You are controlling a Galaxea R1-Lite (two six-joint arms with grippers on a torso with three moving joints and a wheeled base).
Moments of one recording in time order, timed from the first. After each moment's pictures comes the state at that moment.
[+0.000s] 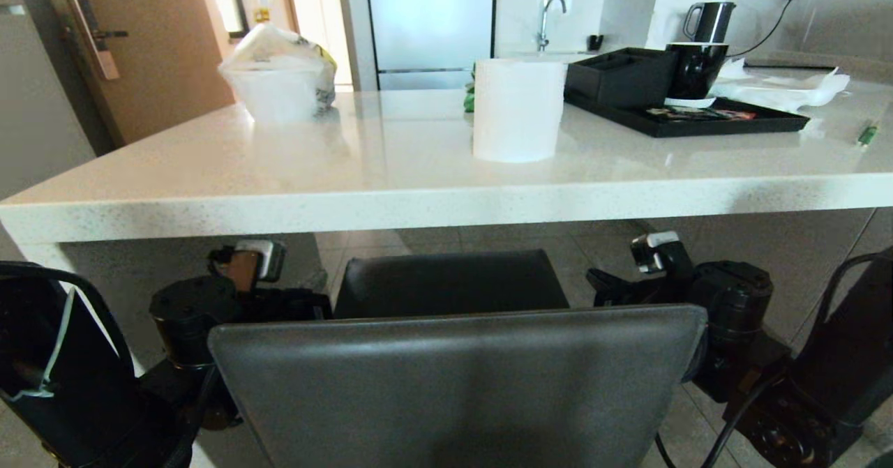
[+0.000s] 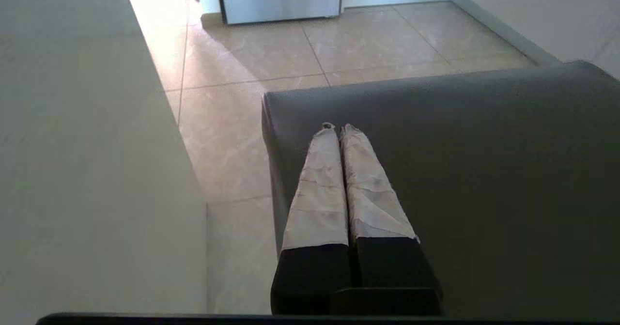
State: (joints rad) left arm -0.41 1.94 -0.36 -1.51 0.20 -0.07; right arm 0.38 2.01 -0.48 -1.43 -0.06 0.01
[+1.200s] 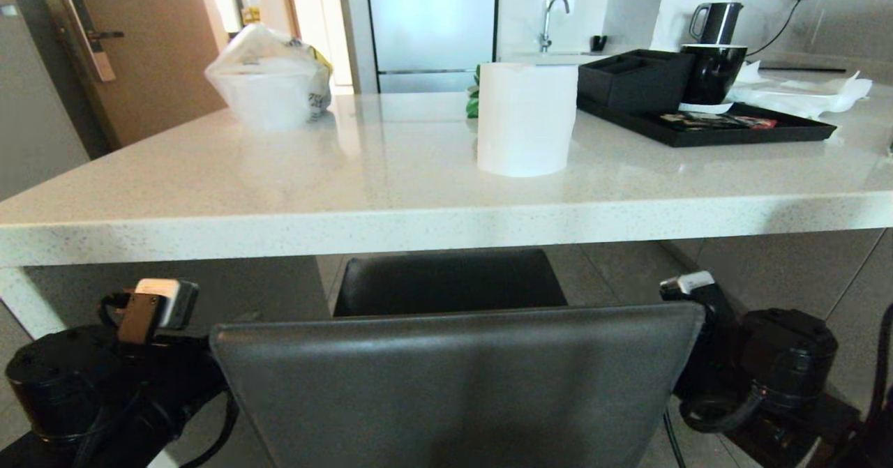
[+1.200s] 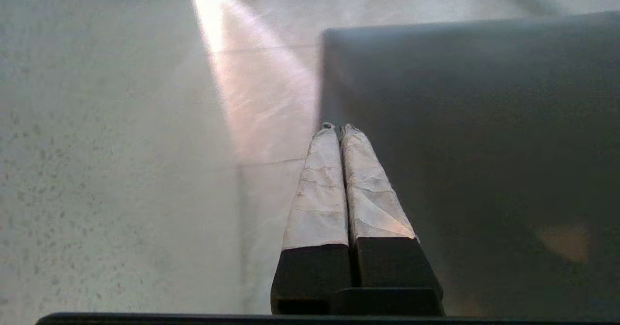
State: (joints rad) left arm -0.27 1.72 -0.05 -1.52 0.11 -0.07; right arm 0.46 1.89 -0.20 -1.52 -0.09 0.02
